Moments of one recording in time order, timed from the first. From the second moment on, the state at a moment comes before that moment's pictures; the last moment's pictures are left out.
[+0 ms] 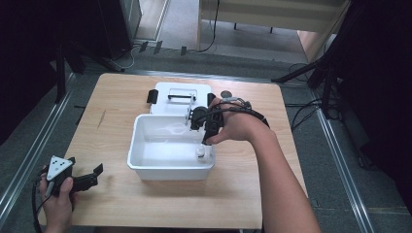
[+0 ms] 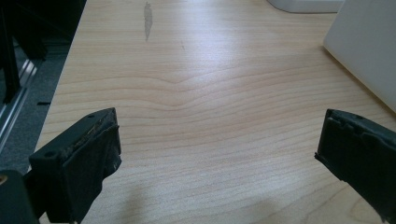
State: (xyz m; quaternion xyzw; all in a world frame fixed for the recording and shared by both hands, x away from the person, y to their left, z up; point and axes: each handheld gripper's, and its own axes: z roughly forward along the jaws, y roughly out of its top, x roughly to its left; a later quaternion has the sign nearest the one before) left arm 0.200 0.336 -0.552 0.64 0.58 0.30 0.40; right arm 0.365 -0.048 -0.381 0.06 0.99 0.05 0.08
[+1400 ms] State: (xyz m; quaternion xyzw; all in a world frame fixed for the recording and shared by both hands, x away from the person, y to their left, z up) left arm 0.200 0.335 -0.552 0.64 0.58 0.30 0.40; right arm 0.352 -0.159 -0.376 0.16 0.98 0.07 0.10
